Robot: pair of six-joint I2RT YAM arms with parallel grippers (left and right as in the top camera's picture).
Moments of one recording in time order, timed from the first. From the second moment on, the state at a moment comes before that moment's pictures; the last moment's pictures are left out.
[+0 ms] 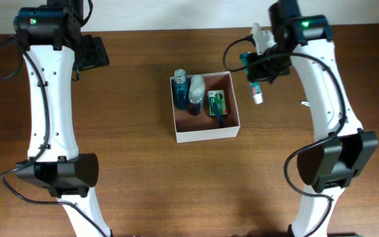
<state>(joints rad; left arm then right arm) -0.03 2.11 2.56 -1.66 -0.27 -0.31 0.14 2.09 2.18 -1.42 -0.27 -0.04</state>
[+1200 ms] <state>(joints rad) -0.03 2.11 2.56 -1.66 -0.27 -0.31 -0.18 2.09 2.14 -1.41 -0.13 0.11</state>
